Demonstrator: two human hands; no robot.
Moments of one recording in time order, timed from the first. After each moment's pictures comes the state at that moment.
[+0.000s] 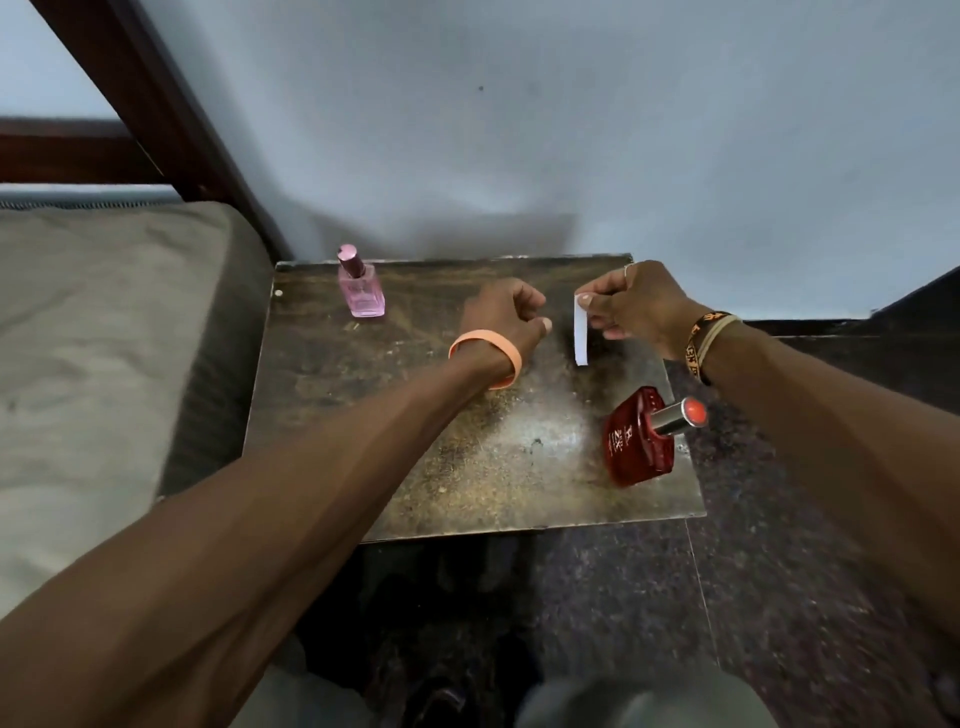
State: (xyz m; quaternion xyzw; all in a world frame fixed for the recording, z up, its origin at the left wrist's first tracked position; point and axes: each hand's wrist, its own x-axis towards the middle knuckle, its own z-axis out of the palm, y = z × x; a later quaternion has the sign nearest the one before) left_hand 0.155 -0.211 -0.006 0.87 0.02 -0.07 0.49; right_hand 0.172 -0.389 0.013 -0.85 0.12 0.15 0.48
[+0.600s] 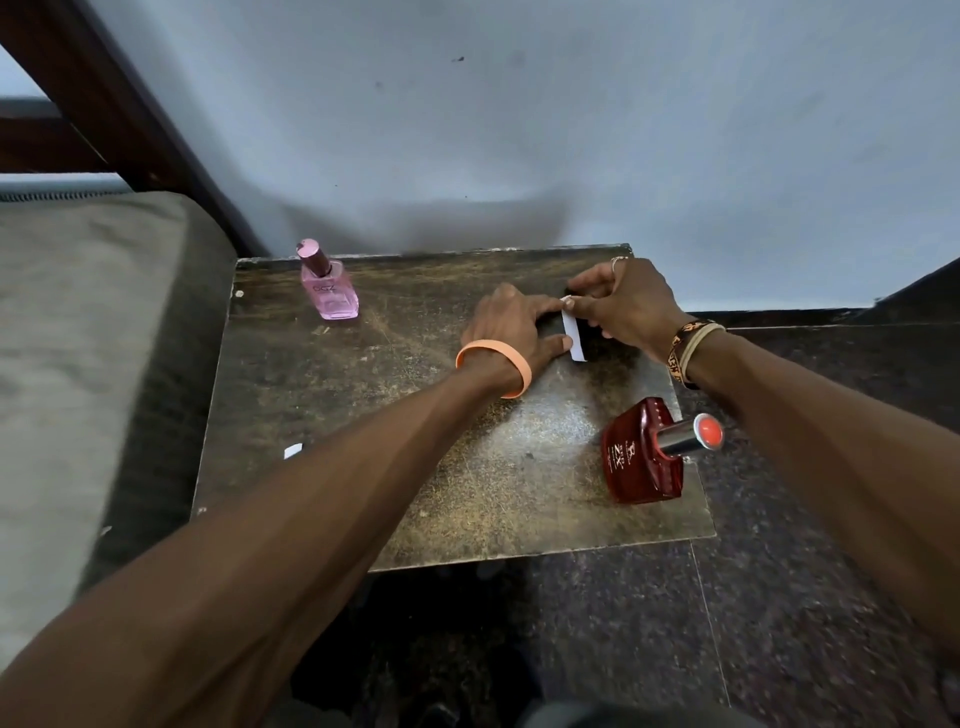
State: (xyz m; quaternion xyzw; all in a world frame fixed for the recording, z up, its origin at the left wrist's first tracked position) left_hand 0.178 -0.233 -0.052 0.94 -0.11 -0.08 0.30; right_hand 0.194 -0.396 -0.031 -0.90 0.10 0.09 0.41
